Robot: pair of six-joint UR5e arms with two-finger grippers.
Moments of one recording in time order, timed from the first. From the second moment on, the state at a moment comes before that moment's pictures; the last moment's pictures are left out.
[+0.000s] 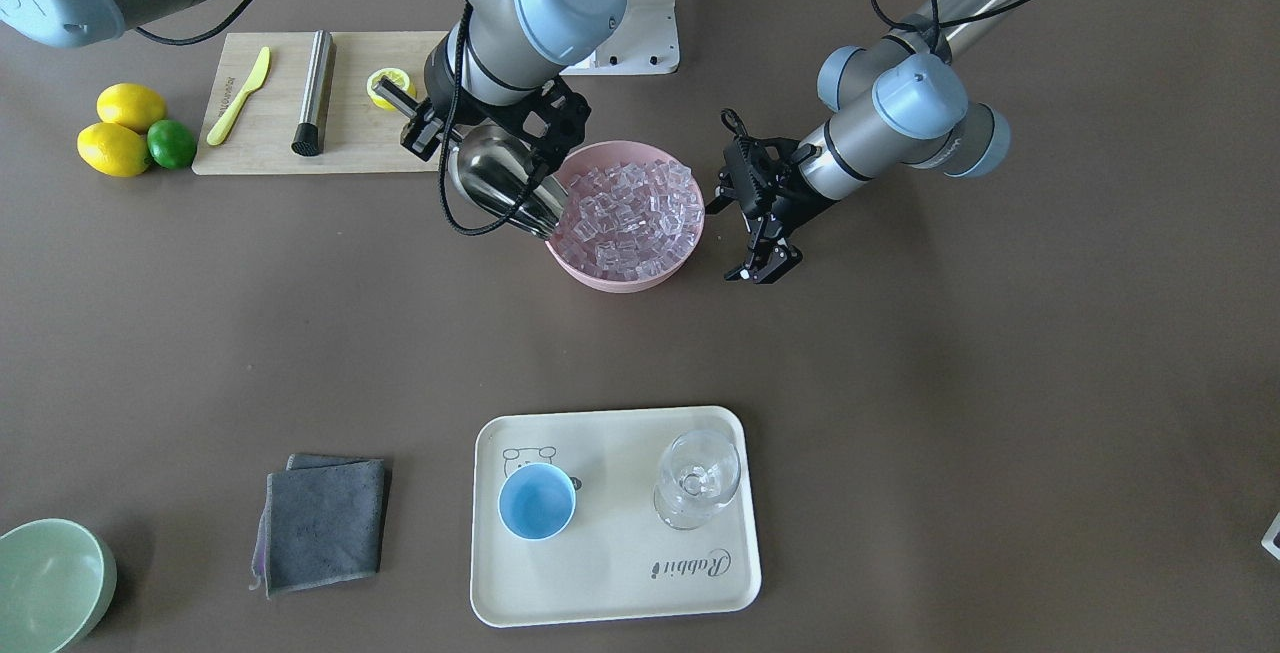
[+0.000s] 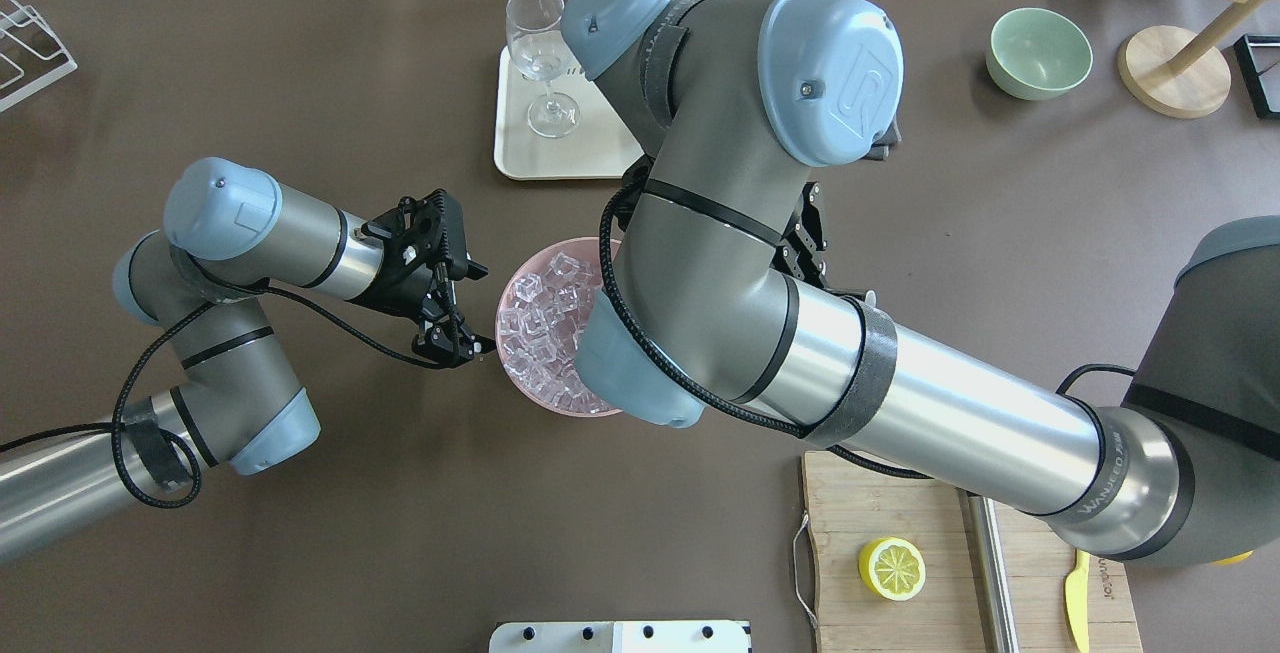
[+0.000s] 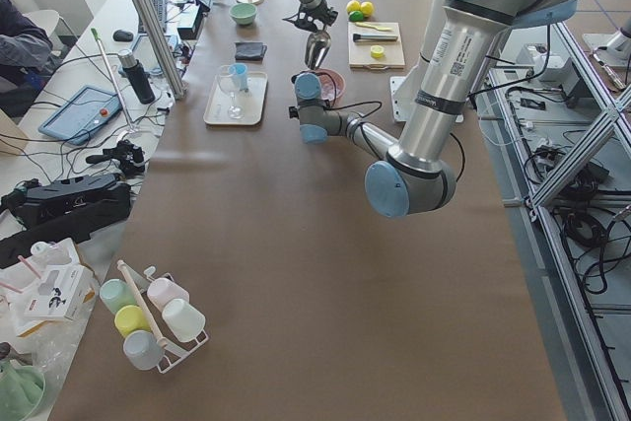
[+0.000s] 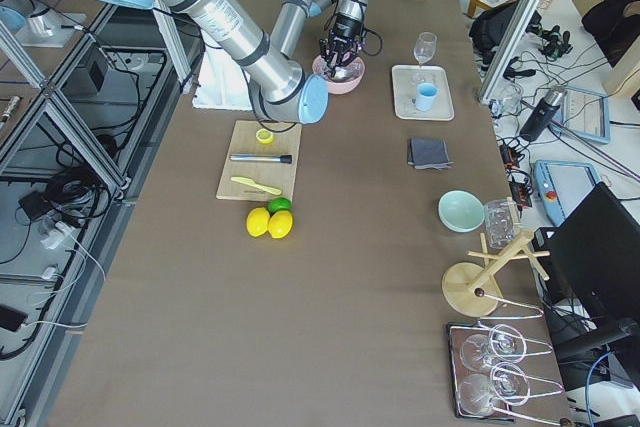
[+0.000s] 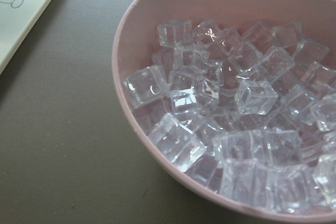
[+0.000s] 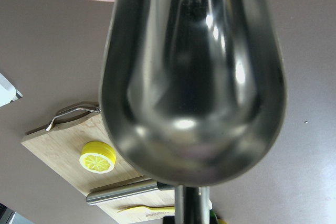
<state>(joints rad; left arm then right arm) -0.63 -2.01 -1.49 -2.51 -2.14 -0.05 0.61 -0.55 1.64 -2.69 1.93 -0.30</state>
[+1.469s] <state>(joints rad) -0.54 -2.01 -1.47 -2.57 -2.09 -0.01 0.54 -0.48 1.45 -2.56 1.93 -0.39</state>
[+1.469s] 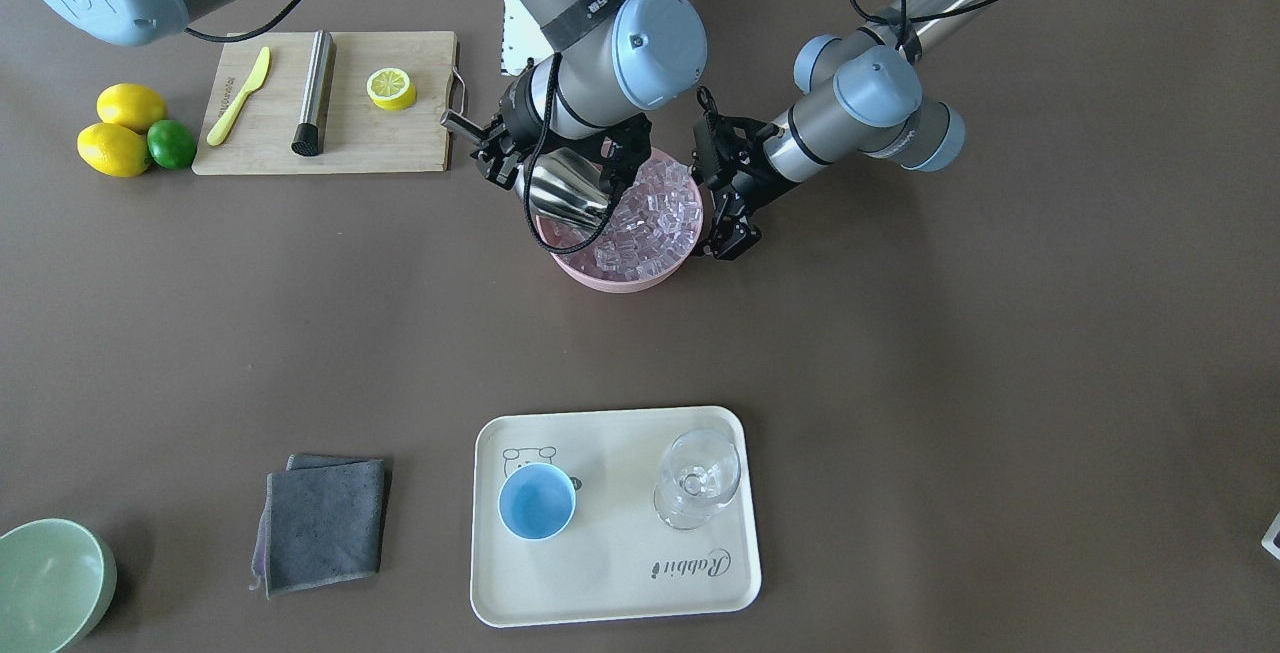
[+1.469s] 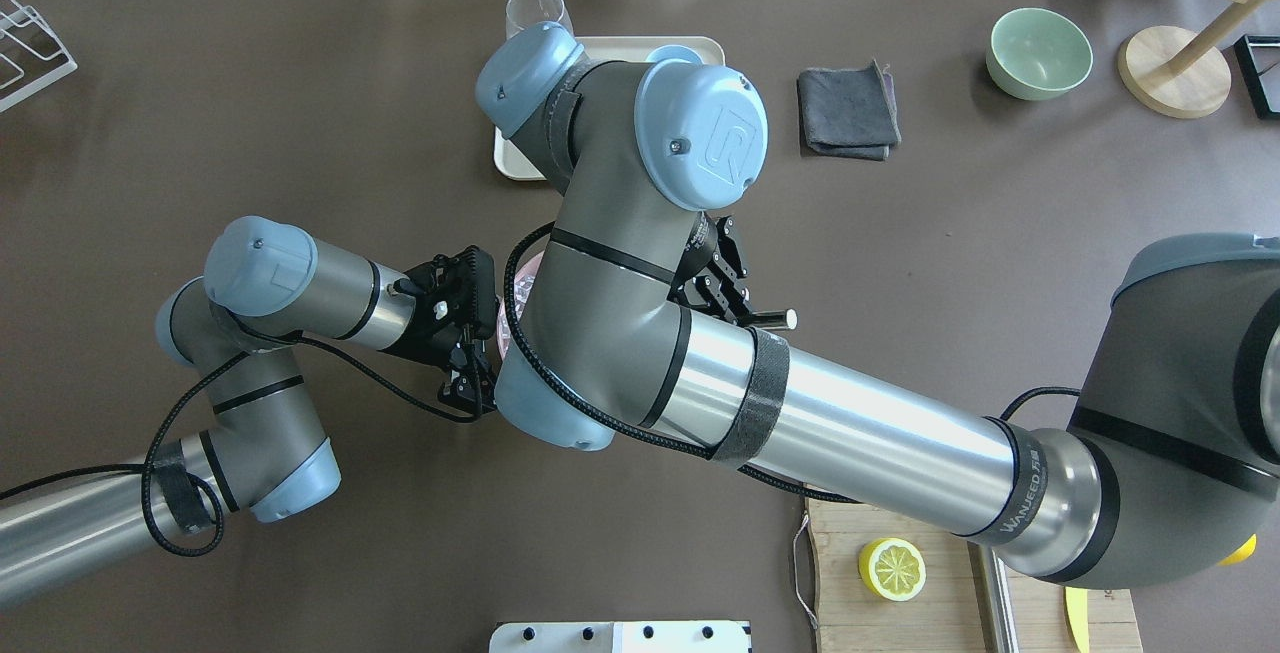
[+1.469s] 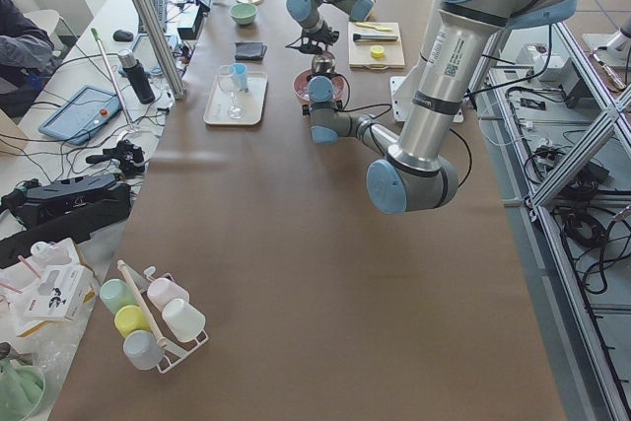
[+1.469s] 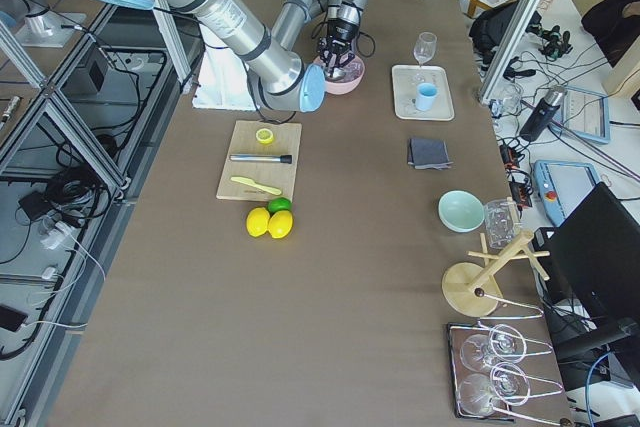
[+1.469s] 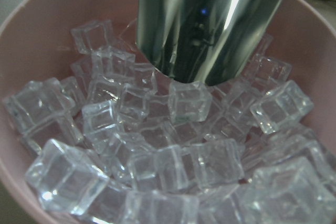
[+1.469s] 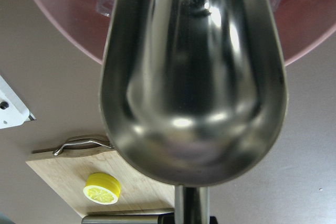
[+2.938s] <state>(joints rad) -0.57 -1.94 -1.42 -2.91 -2.09 -0.01 0.54 -0.68 1.65 -2.20 1.93 -0.19</state>
